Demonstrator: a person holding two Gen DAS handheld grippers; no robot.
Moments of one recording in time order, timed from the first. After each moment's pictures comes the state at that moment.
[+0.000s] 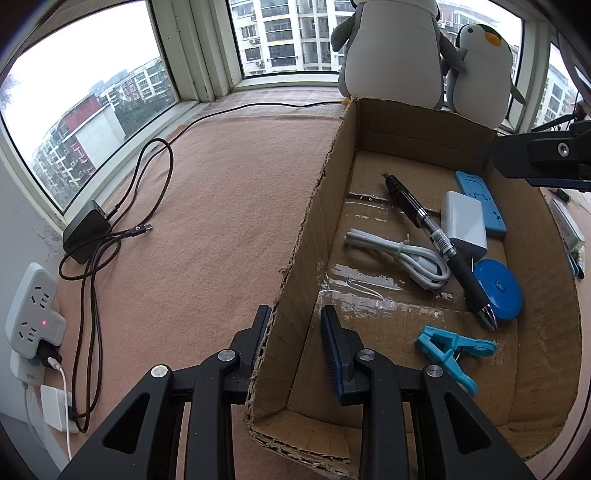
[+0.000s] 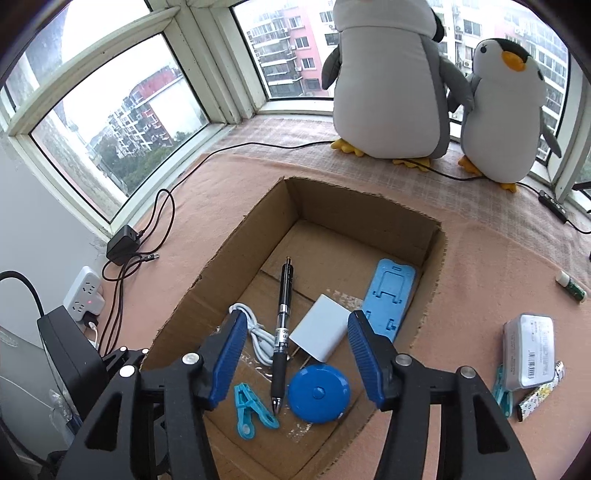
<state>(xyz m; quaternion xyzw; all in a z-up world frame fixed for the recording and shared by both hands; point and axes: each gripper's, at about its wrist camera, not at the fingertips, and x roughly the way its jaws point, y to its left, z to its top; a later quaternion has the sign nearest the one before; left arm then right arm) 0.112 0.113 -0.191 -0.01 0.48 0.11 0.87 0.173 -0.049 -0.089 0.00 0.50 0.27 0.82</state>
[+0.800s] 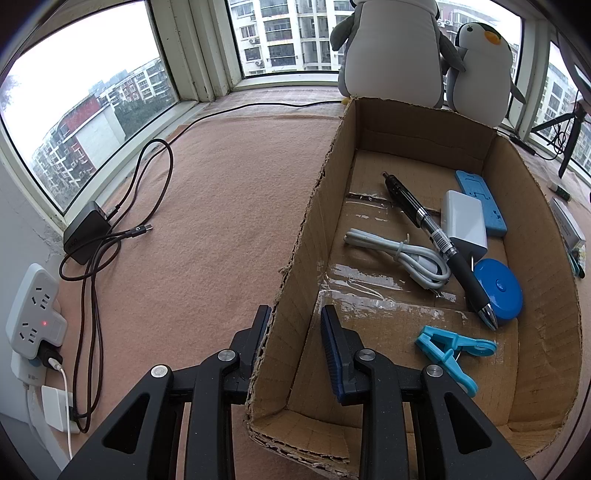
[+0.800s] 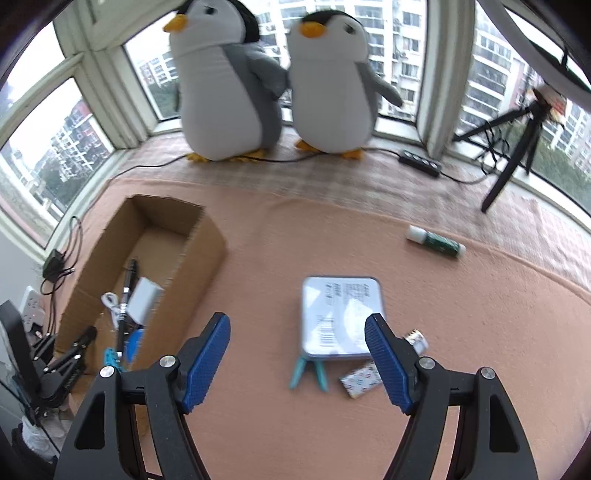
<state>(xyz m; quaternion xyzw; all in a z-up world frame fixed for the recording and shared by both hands) 0.112 0.113 -0.191 -0.01 0.48 0.11 0.87 0.198 -0.215 -0.097 0.00 0.52 0.14 0.84</state>
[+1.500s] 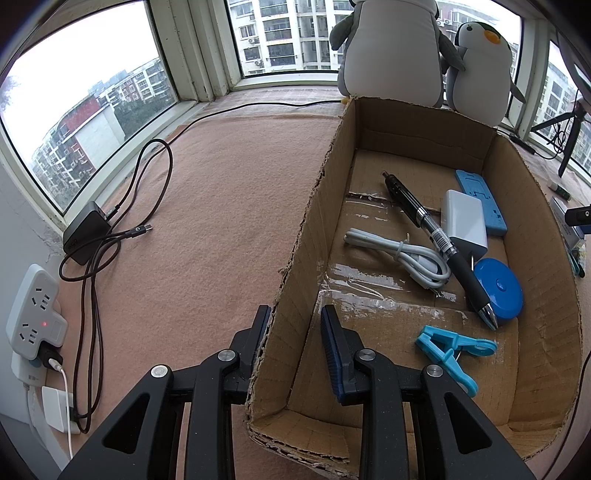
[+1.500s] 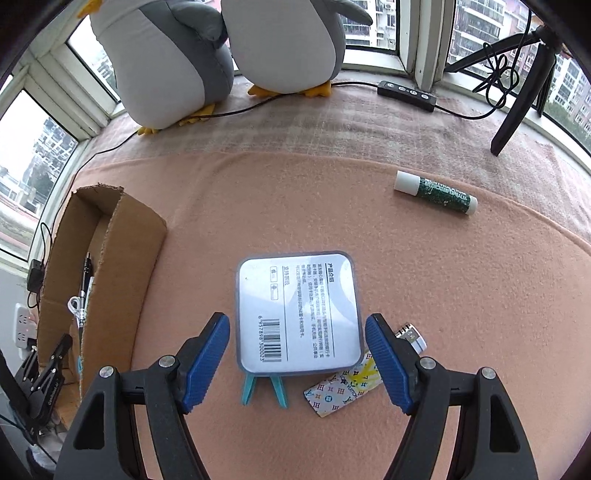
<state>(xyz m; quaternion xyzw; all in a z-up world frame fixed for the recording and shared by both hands) 0.112 0.113 -0.191 -0.01 0.48 0.11 0.87 0.235 -0.237 -0.150 0.03 0.60 0.13 0.79</state>
